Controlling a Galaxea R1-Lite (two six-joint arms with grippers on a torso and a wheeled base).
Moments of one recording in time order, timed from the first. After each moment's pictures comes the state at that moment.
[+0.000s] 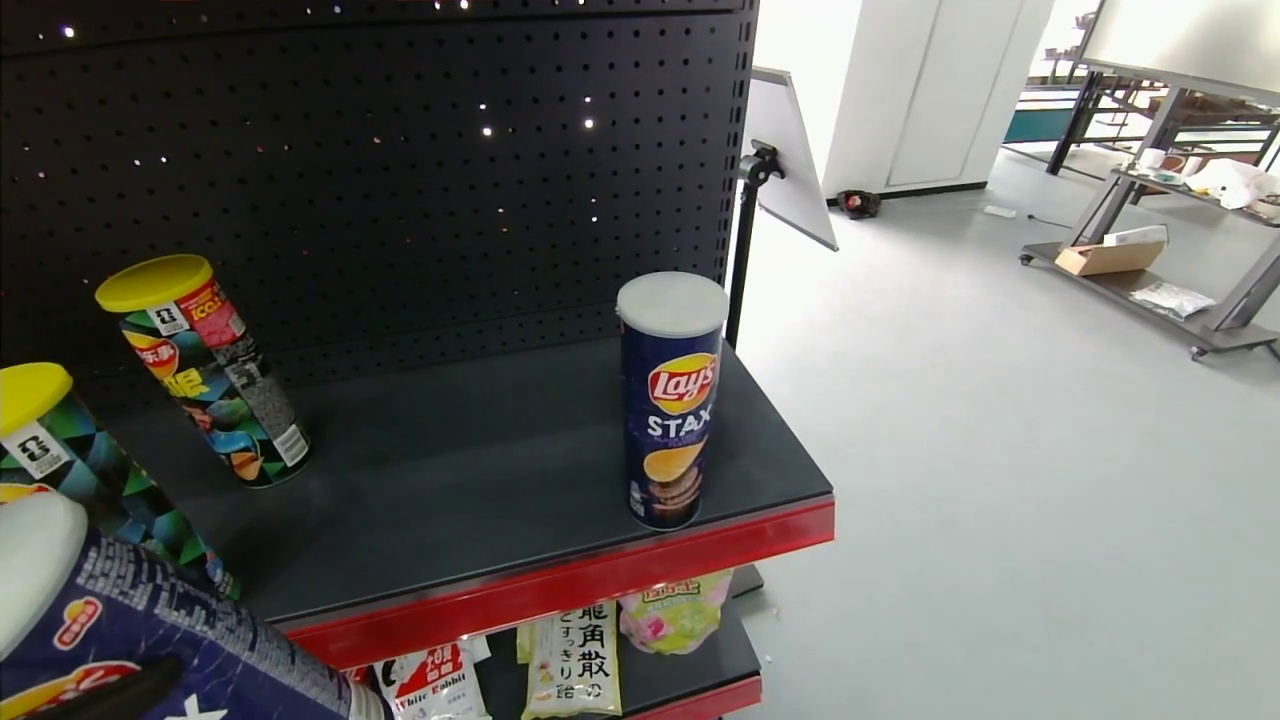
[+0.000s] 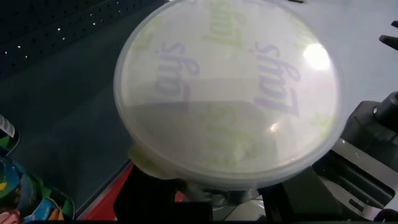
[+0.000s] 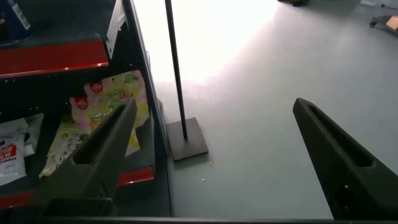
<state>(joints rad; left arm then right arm) -0.19 0.67 -0.48 0.00 -0.55 0.06 0.00 0.00 0.00 0.00 0.04 -0.01</state>
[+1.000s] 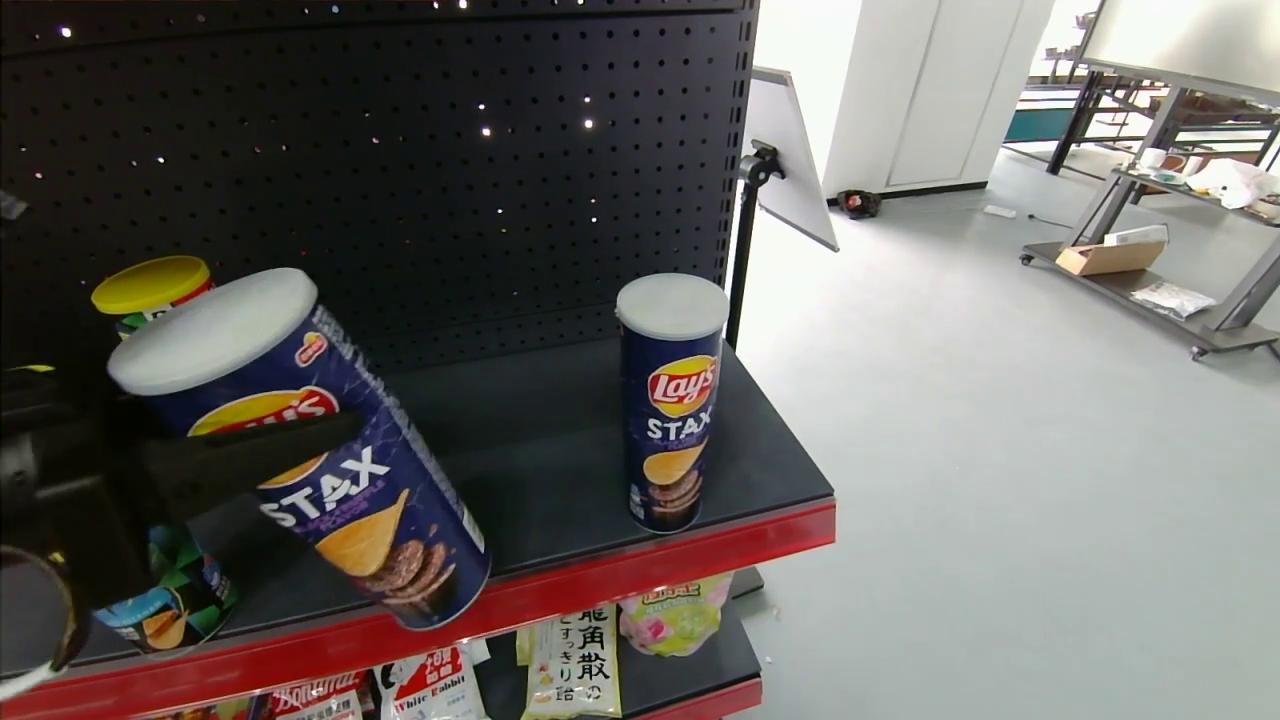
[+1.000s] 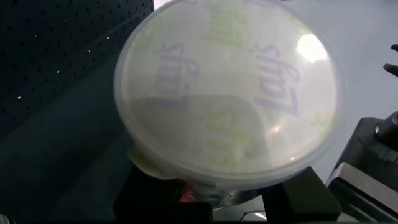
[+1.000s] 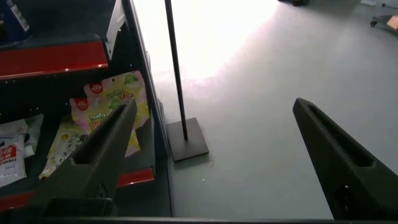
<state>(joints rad) -0.26 1.11 -0.72 -0.19 -0.57 0.08 0.00 0.00 0.00 0.00 0.04 0.00</state>
